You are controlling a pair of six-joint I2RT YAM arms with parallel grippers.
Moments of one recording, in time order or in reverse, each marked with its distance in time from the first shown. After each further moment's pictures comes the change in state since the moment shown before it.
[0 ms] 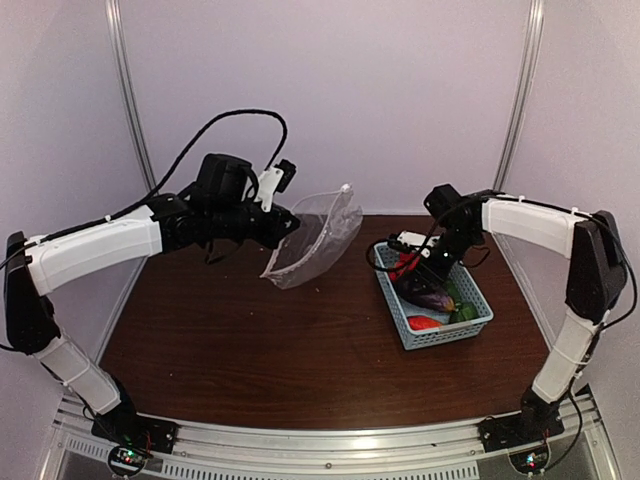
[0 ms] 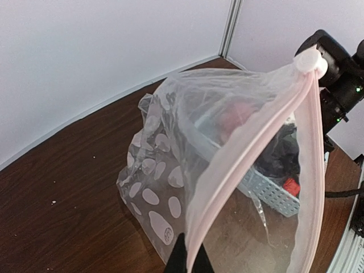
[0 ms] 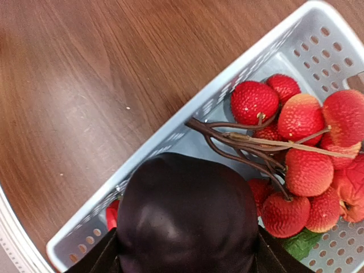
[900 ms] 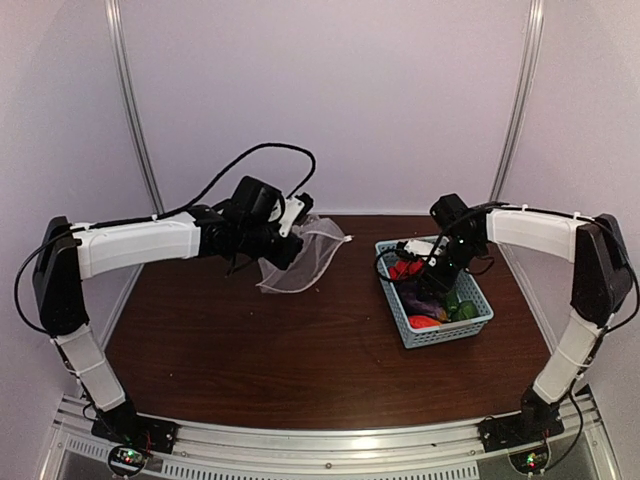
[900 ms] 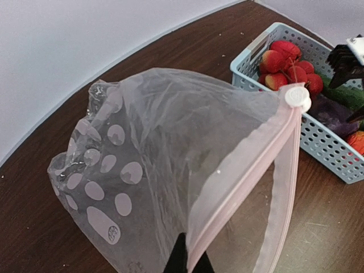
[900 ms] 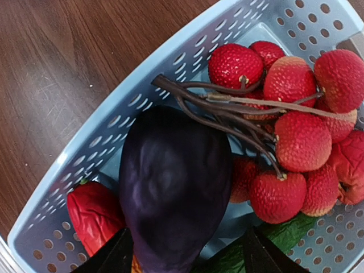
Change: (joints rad) left arm 0.003 0.204 0.030 -0.044 -0.112 0.151; right arm -0.028 -0.091 -0.137 0.101 0.087 -0.019
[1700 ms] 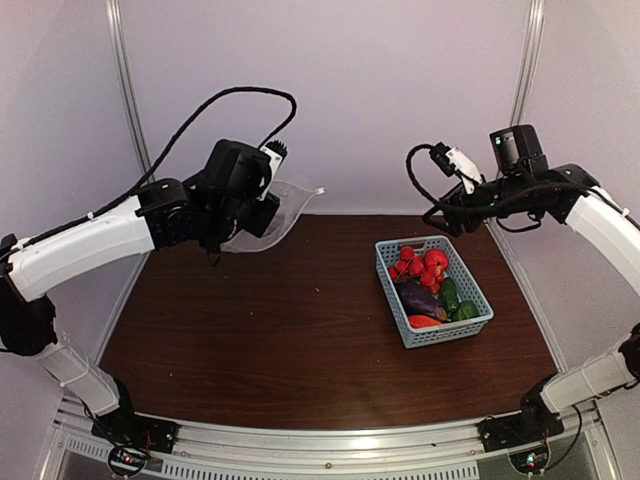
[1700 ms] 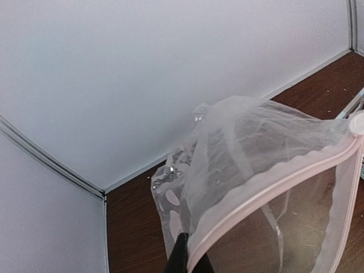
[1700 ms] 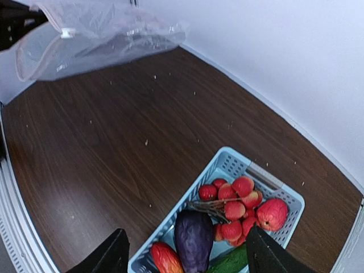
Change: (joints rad) left arm -0.194 -0.212 0.130 -0.183 -0.762 0.043; right arm 0.063 -0.365 0.242 0.030 -0.108 0.328
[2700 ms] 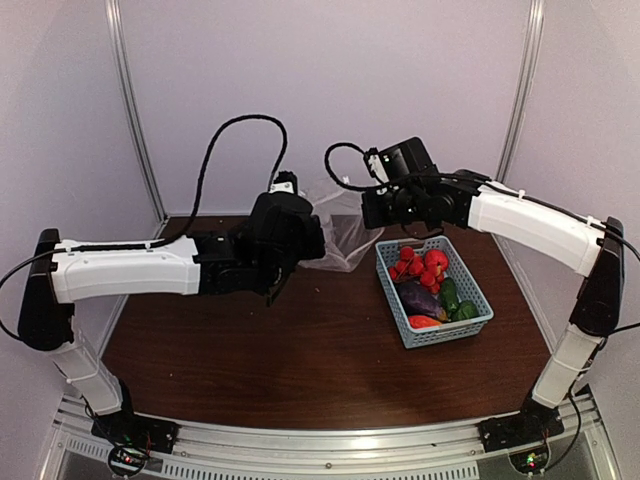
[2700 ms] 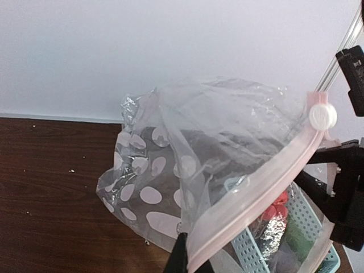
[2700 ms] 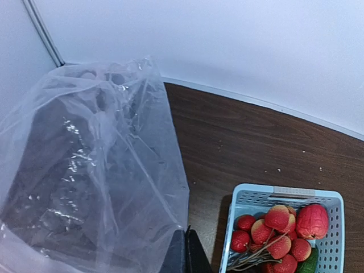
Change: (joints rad) left arm -0.116 0.123 -0.172 0.431 0.077 -0.658; right arm 0.305 0.388 0.124 0.250 0.559 0.488
